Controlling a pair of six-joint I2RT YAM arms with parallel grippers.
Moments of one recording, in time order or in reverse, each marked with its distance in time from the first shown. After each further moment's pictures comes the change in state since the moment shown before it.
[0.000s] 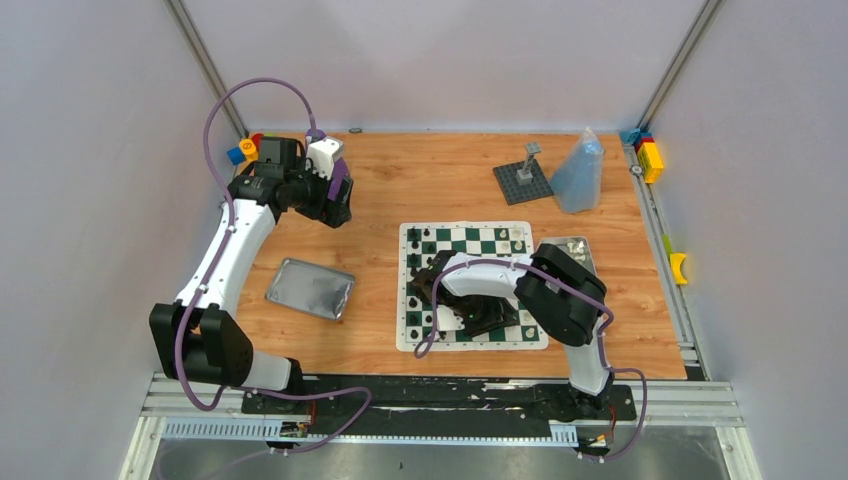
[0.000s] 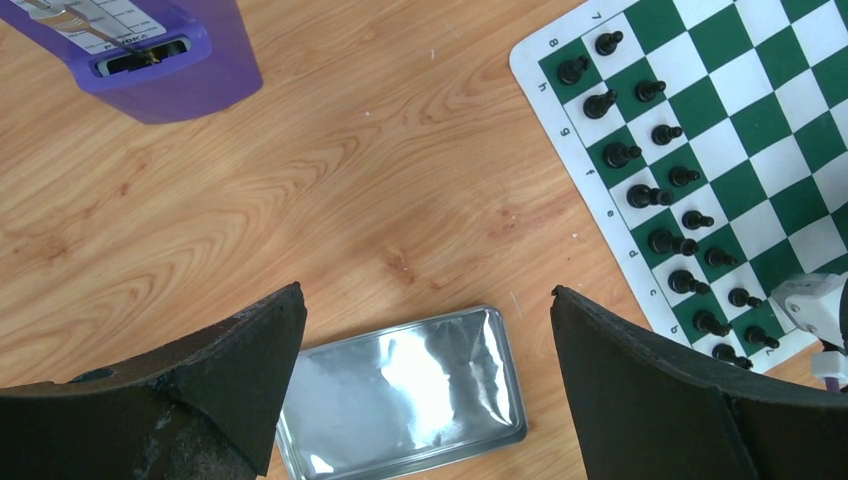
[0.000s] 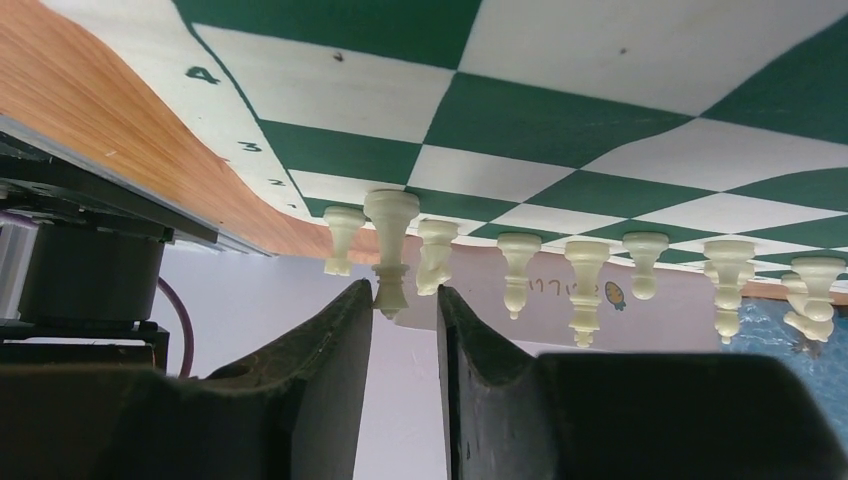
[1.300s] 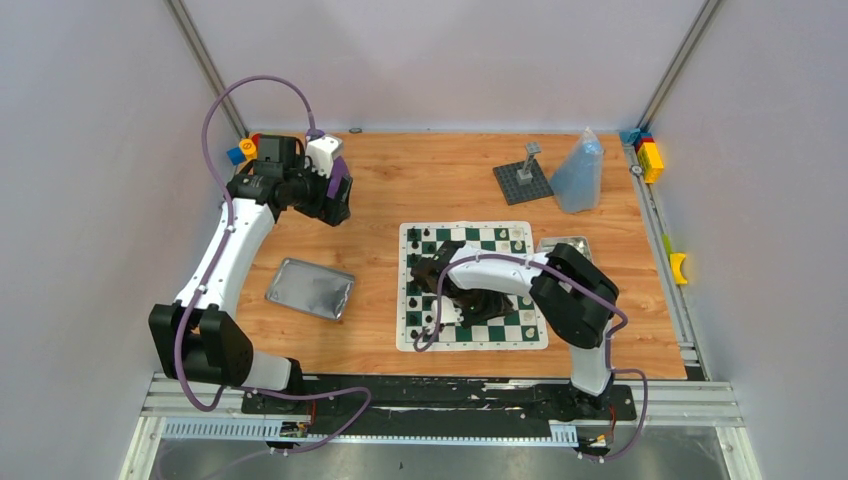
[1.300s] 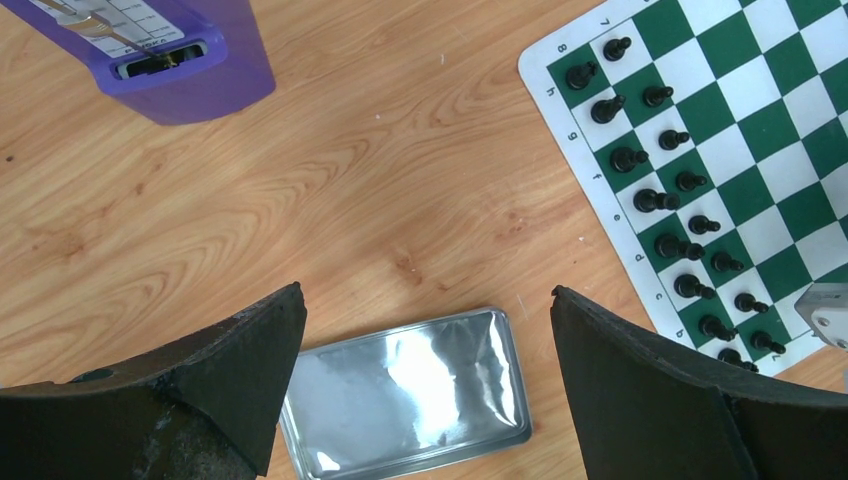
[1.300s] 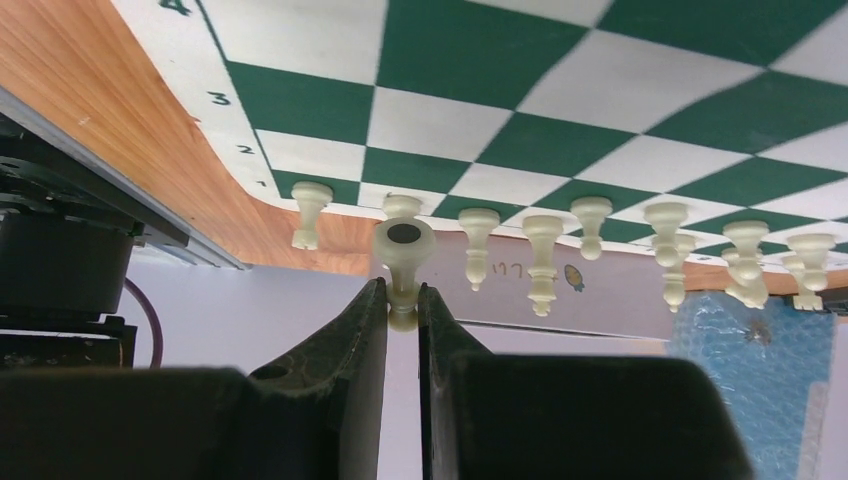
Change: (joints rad) left arm 0.000 0.000 0.016 -0.004 -0.018 0.000; right arm -0.034 -0.065 0.043 0.000 0.001 -0.078
